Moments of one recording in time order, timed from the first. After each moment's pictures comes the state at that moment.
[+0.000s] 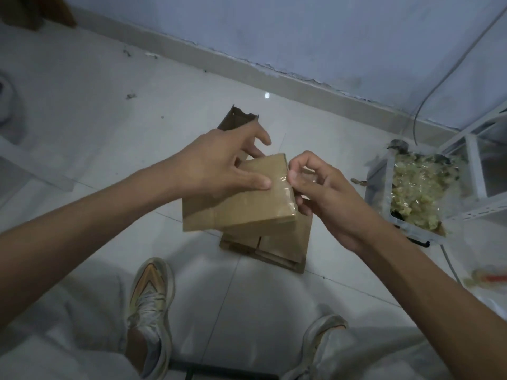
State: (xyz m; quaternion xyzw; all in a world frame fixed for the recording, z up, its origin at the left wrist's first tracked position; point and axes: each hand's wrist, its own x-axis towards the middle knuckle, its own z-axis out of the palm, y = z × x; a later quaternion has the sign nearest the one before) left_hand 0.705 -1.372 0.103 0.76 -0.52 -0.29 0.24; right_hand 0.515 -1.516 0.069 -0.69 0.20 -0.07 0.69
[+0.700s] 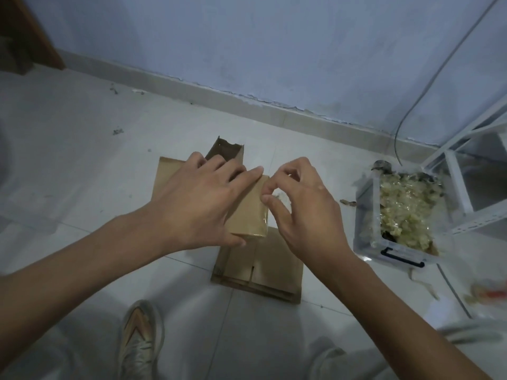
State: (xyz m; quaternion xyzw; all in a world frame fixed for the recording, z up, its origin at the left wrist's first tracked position) left_hand 0.714 -1.390 0.091 0.76 -0.65 0.07 -0.03; right_hand 0.546 -1.518 0.076 -0.92 0.24 -0.22 0.22
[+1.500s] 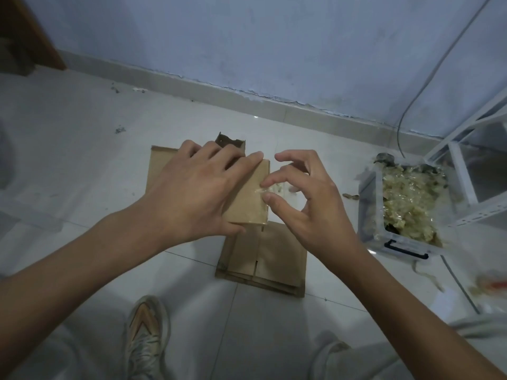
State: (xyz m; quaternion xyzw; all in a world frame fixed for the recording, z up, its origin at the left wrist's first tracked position) left_hand 0.713 -1.381 0.099 0.76 -0.64 0.10 0.00; right_hand 0.537 -1.520 0.074 -0.88 0.21 -0.25 0.36
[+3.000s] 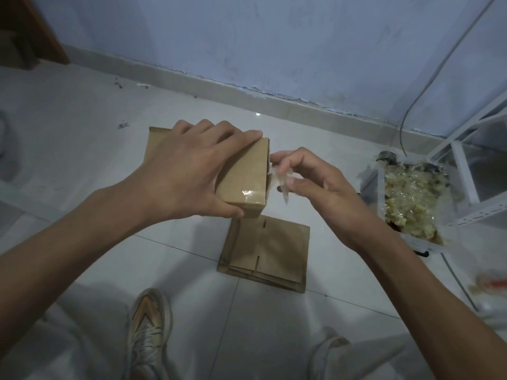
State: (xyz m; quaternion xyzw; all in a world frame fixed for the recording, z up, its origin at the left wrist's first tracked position) left_hand 0.732 -1.376 0.116 0.77 -0.63 0.03 0.06; right_hand 0.531 -1.541 0.092 -0.78 0.15 -0.13 0.60
